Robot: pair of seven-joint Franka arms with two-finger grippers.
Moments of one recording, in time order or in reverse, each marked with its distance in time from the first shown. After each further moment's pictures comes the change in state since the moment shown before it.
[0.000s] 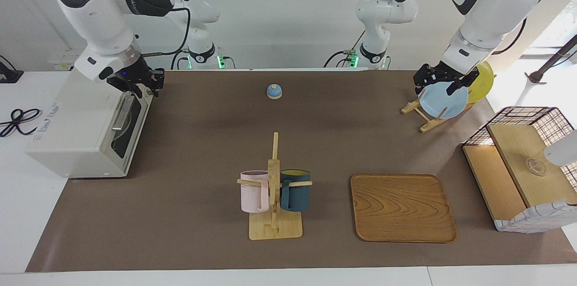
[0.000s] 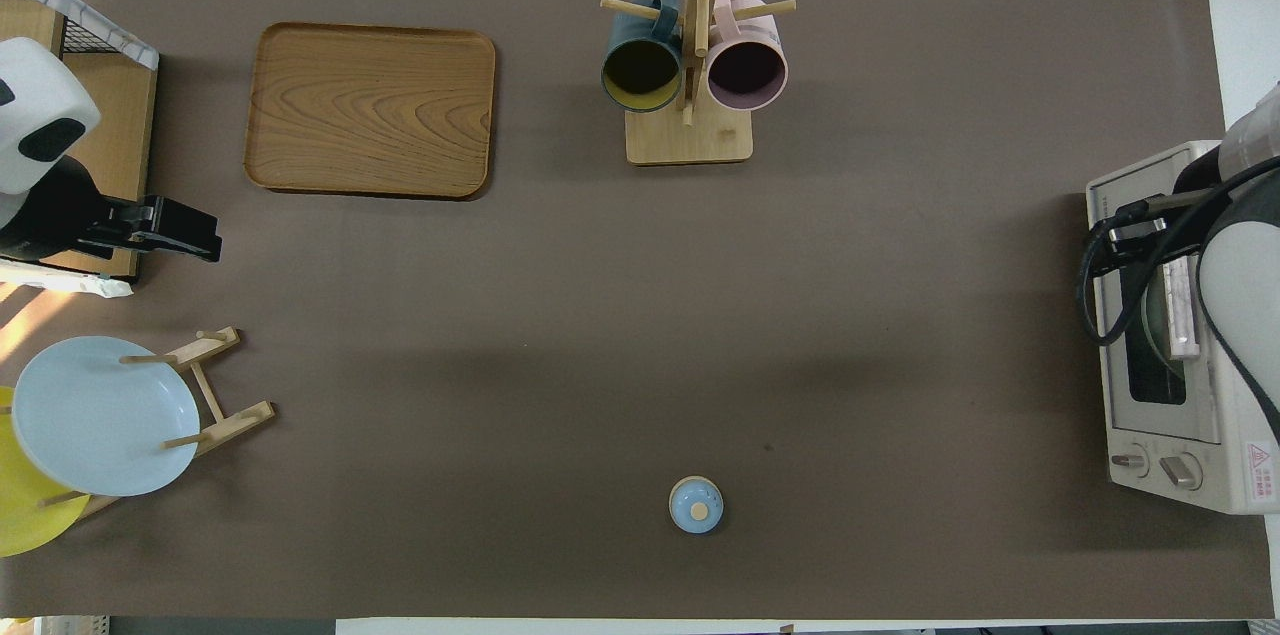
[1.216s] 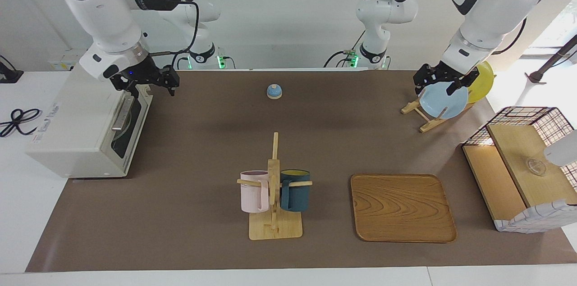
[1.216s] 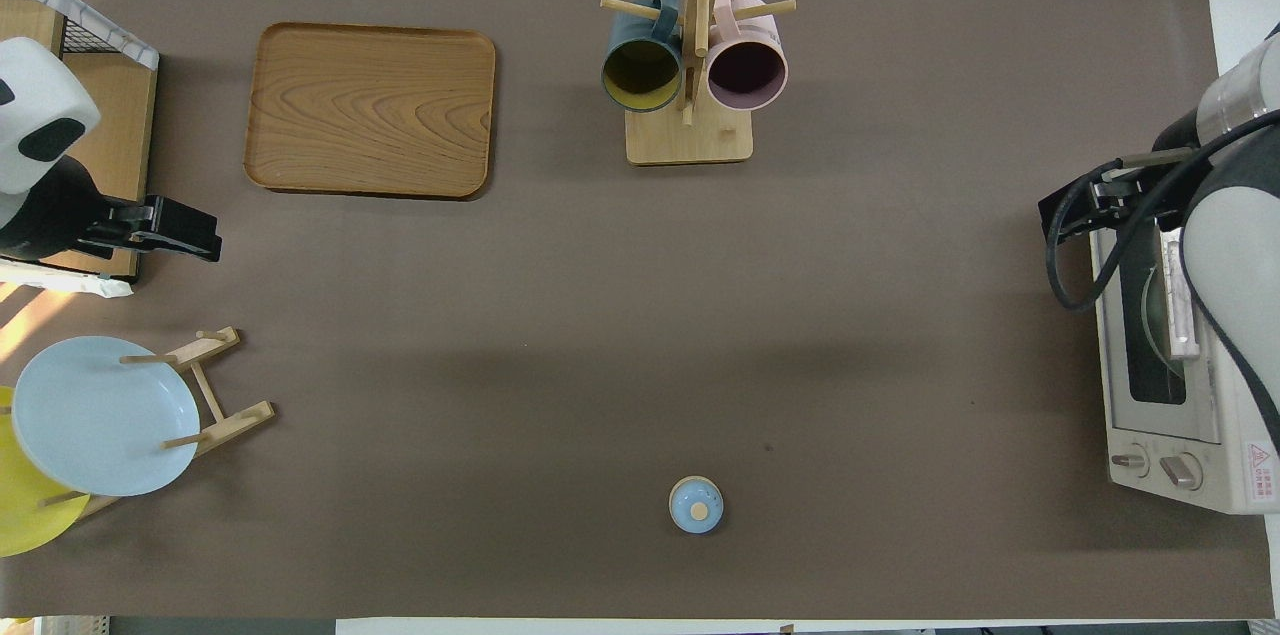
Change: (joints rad) left arm 0.000 0.000 0.000 0.000 0.000 0.000 0.000; right arm 0.152 0.060 -0.113 0.114 0.016 -0.032 0.083
